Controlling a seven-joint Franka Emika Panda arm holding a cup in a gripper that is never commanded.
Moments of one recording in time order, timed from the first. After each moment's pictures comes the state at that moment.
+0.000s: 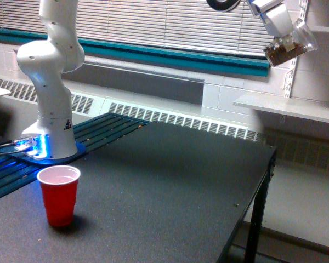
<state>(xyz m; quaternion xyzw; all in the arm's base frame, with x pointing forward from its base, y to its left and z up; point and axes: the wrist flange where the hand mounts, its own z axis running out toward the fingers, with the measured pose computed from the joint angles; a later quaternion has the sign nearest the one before) 0.642 0.150 0.527 -0.93 0.22 -0.27 0.15</state>
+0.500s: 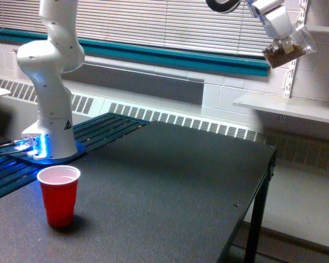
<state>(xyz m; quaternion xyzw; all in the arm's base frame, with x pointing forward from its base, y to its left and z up) 0.642 0.148 0.520 -0.93 0.21 -0.26 0.14</state>
